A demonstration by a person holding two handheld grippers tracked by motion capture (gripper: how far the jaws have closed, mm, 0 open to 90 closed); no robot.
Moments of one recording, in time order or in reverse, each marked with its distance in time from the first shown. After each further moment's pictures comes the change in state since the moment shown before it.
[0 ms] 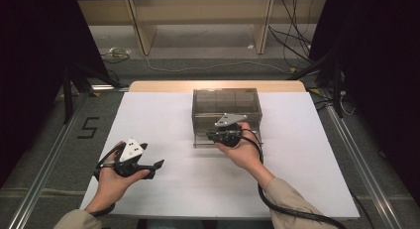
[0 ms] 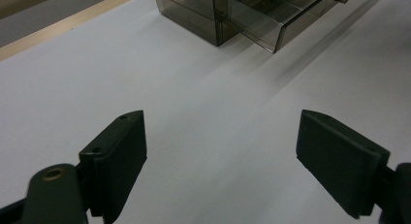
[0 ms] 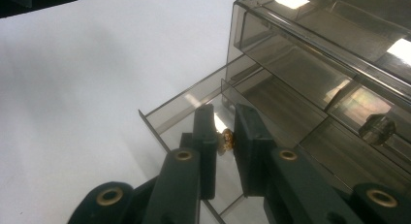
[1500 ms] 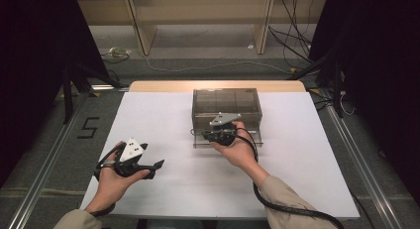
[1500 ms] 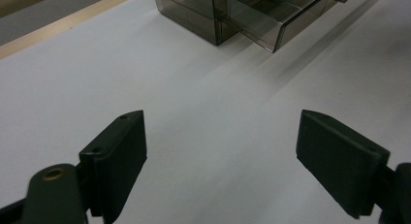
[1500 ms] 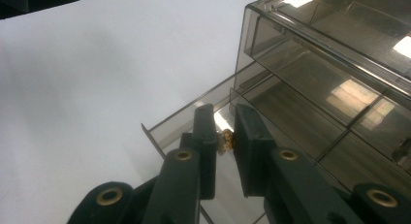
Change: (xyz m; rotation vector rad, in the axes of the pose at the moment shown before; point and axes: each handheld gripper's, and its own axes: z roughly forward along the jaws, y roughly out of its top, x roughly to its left) left arm 0.000 0.000 0.001 0.000 -0.003 -0.003; right arm 0.004 0.006 0.014 0.007 0.009 0.004
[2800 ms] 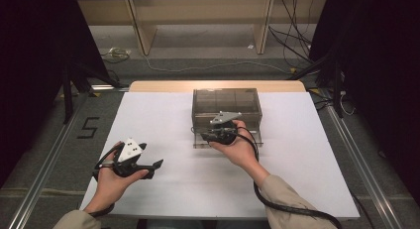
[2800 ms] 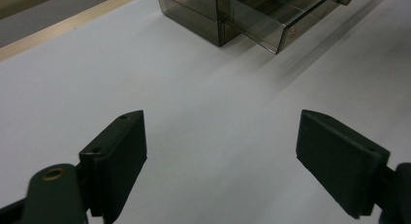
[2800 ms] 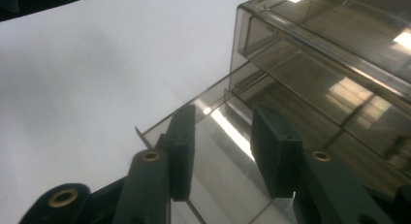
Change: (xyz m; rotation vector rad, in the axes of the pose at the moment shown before) left arm 0.002 -0.001 -0.003 -0.005 0.005 -0.008; right arm -0.004 0.002 -0.003 -0.003 -0.010 0.016
